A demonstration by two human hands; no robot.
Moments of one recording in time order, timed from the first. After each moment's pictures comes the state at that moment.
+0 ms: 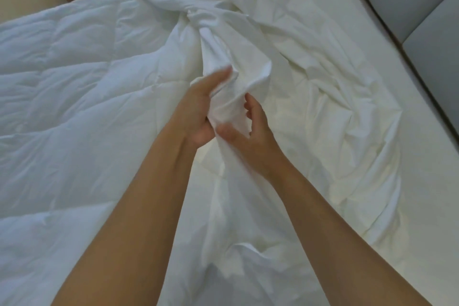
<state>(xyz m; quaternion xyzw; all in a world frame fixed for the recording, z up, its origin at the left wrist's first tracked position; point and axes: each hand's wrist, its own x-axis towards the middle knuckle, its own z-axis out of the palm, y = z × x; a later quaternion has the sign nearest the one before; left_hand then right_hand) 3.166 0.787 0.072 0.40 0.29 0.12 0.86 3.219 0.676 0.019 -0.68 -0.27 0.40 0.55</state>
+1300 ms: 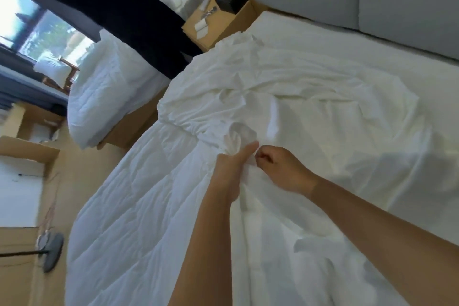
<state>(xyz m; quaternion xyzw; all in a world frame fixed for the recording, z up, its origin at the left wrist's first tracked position) 3.161 0.781 0.158 0.67 0.43 -0.02 0.61 3.212 0.677 0.087 -0.70 -0.22 0.33 0.59</state>
